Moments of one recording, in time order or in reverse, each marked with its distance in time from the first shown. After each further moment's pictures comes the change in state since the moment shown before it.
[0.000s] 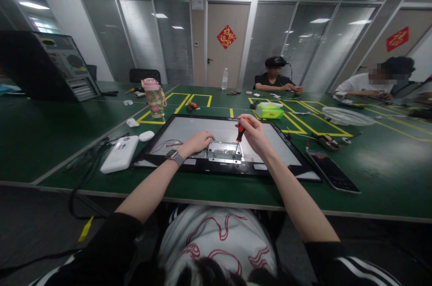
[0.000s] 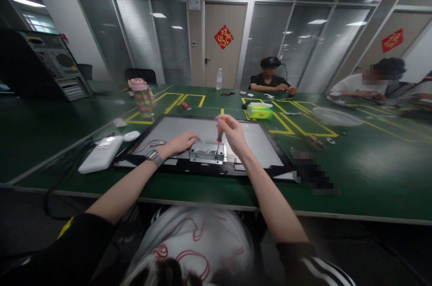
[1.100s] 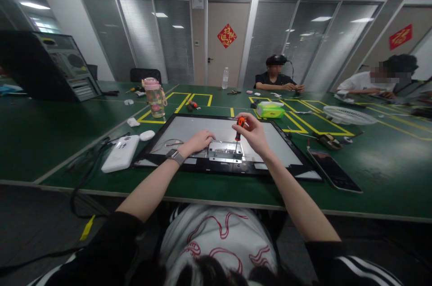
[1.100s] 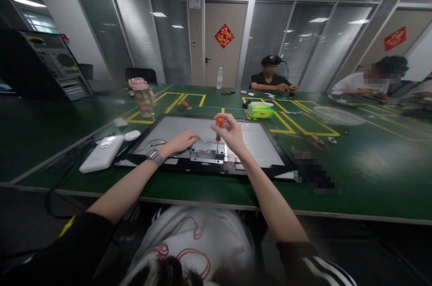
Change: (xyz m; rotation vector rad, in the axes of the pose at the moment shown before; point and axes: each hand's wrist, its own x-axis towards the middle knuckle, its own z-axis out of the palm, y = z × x) left_hand 0.000 -0.001 0.001 0.005 0.016 0.018; right_hand -0.004 -0.004 0.004 -0.190 -0.011 -0.109
